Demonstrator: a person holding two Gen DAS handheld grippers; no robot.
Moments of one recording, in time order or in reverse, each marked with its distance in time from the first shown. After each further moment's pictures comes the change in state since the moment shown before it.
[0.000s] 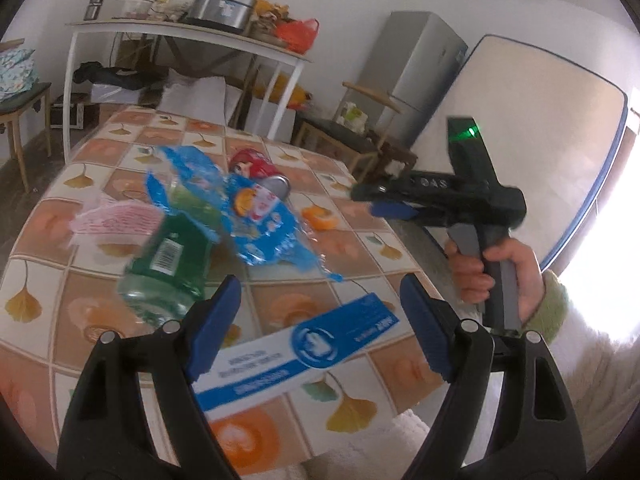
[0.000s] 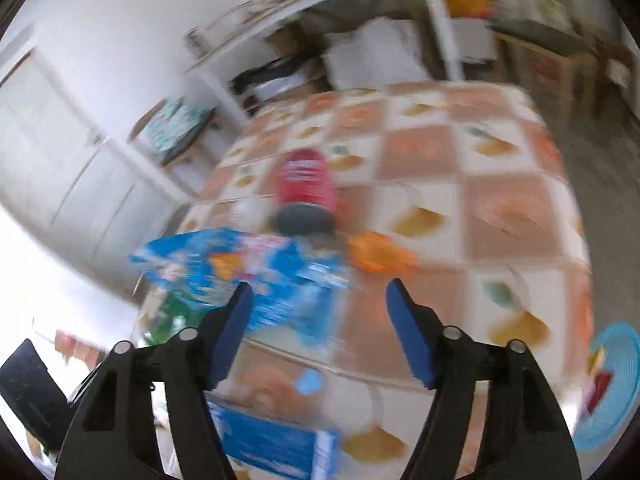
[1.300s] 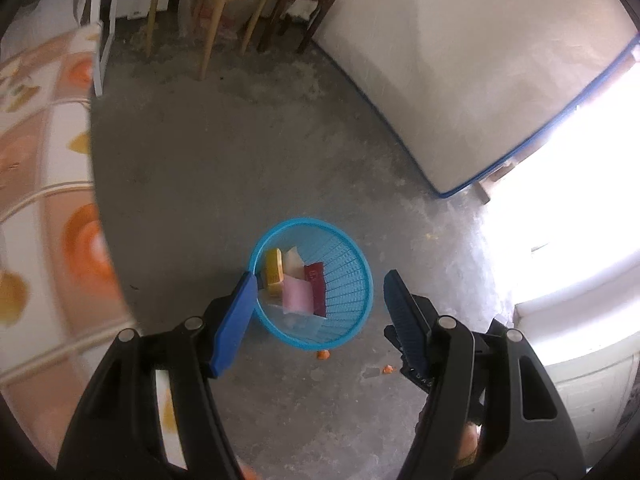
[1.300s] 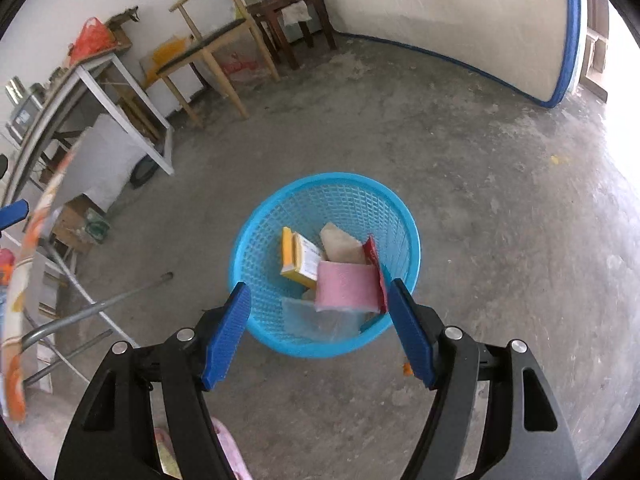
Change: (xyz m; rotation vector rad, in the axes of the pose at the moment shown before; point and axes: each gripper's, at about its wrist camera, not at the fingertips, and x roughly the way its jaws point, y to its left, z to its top) left arm 0.354 -0.304 -0.006 0.123 0.590 -0.199; right arm -0.174 -0.376 -0.294 0.655 -0.259 -0.597
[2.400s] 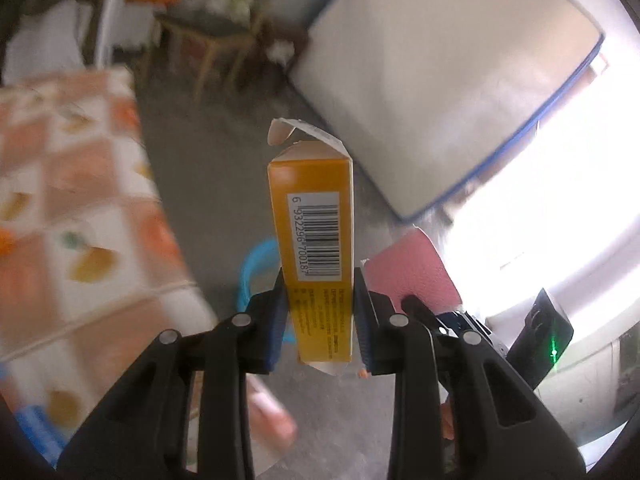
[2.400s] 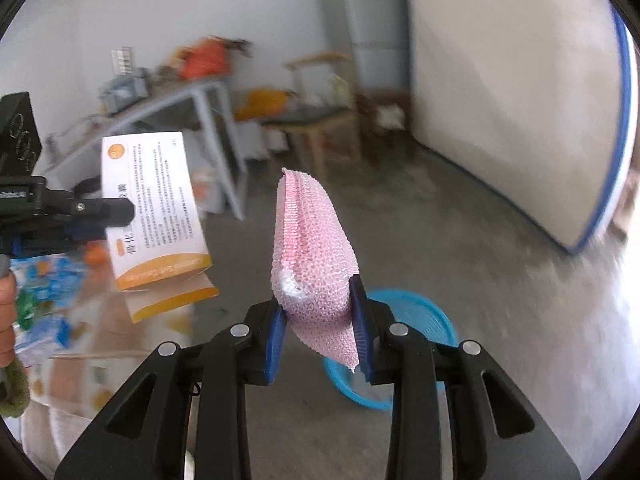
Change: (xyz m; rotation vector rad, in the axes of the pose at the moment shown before) left arm -0.090 0.008 -0.021 0.023 -0.086 -0.109; right arm -0.146 0.132 0.009 -0.306 -0.266 0.058
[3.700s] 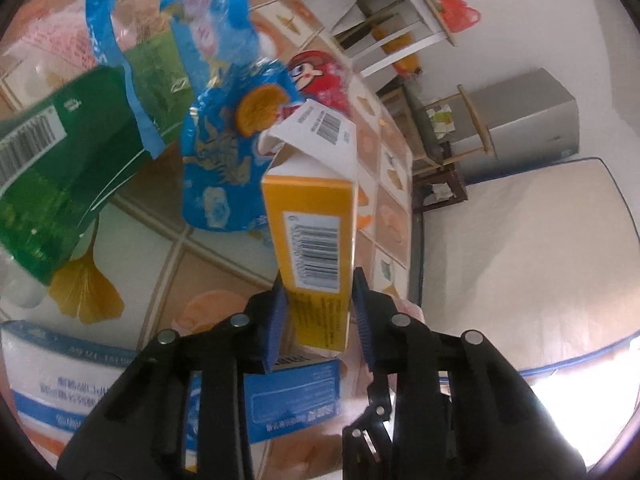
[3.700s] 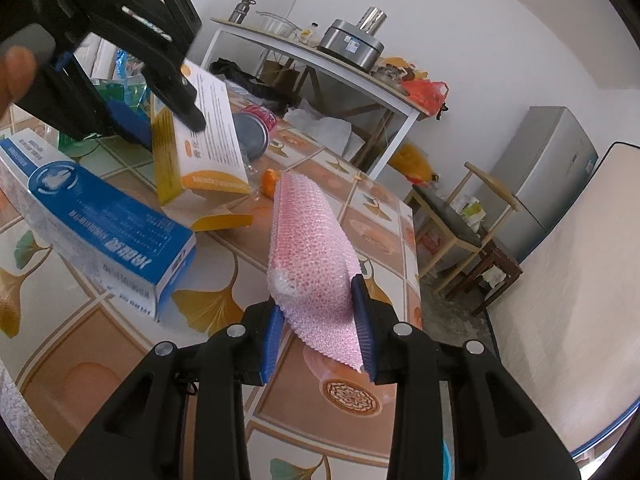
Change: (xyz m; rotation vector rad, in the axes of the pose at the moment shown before) left arm -0.185 0.244 -0.125 -0.797 -0.400 0.157; right arm 0.031 0.308 -0.075 -0.877 -0.196 0.121
